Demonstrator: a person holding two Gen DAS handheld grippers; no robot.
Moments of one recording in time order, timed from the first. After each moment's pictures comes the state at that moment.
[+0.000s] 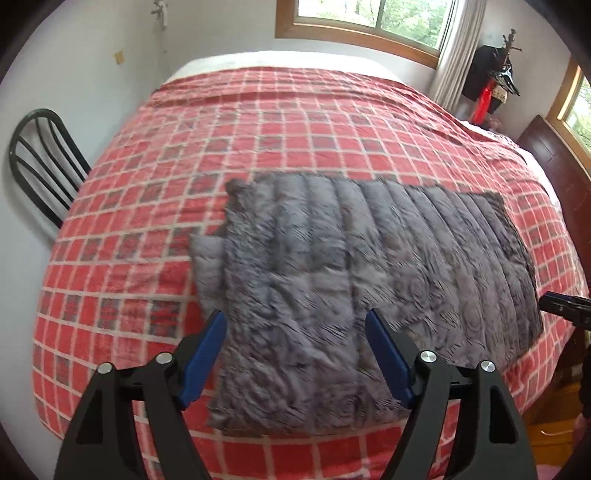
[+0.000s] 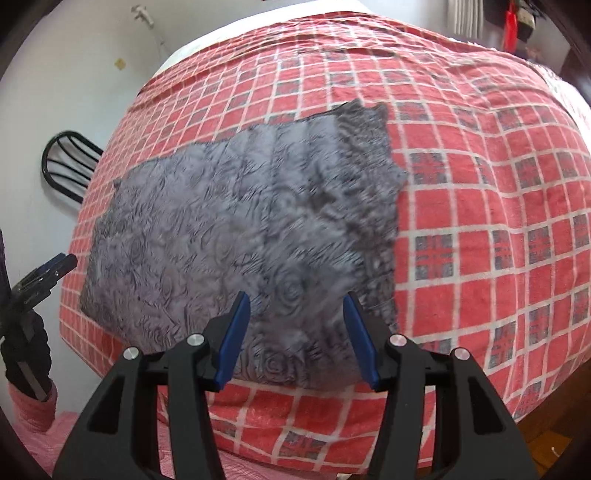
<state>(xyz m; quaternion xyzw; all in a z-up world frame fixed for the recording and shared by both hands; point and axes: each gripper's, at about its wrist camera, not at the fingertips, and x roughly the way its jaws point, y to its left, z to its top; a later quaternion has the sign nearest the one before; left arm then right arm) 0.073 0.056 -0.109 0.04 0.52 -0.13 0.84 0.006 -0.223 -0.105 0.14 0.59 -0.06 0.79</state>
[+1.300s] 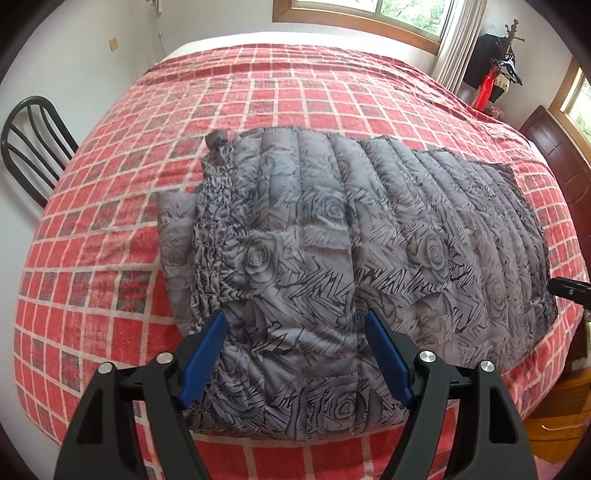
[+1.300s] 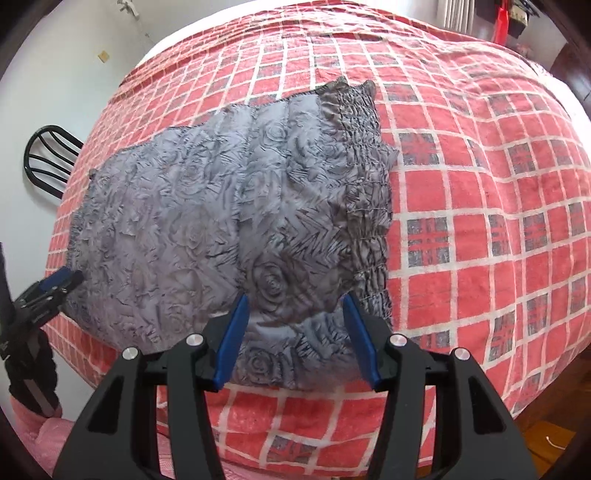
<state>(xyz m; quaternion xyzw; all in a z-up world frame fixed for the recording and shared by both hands) 0.063 0.049 -0.152 0.05 0.54 -0.12 0.83 0.009 -0.230 -0.130 0.14 0.61 -0.09 0.77</state>
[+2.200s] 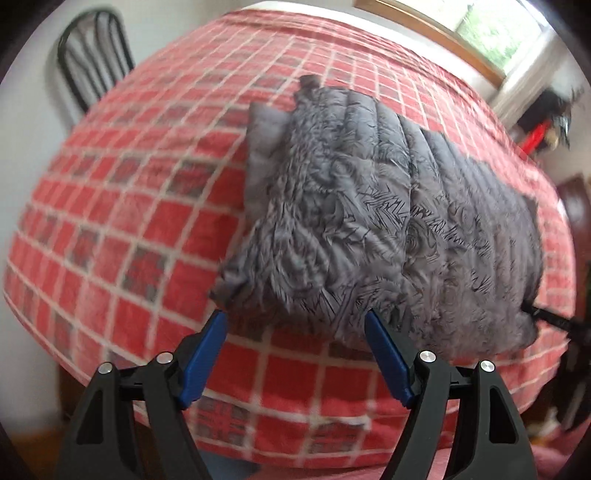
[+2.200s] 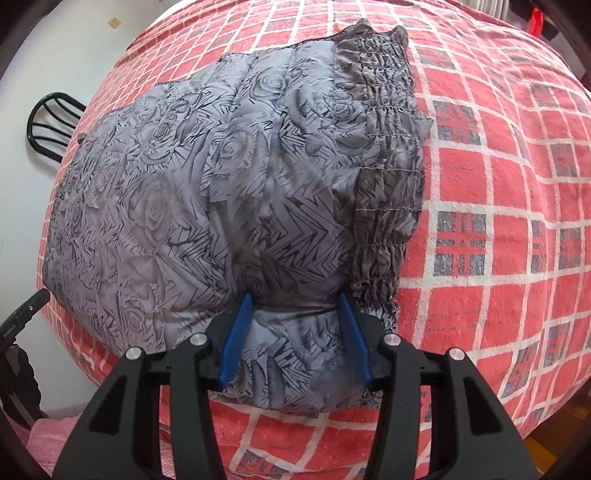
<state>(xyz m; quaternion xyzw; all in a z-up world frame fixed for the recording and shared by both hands) 0.014 0.109 -0.162 -0.10 0.59 -0.04 0.80 0.031 -0.239 -0.168 0.12 0.66 -0.04 0.74</state>
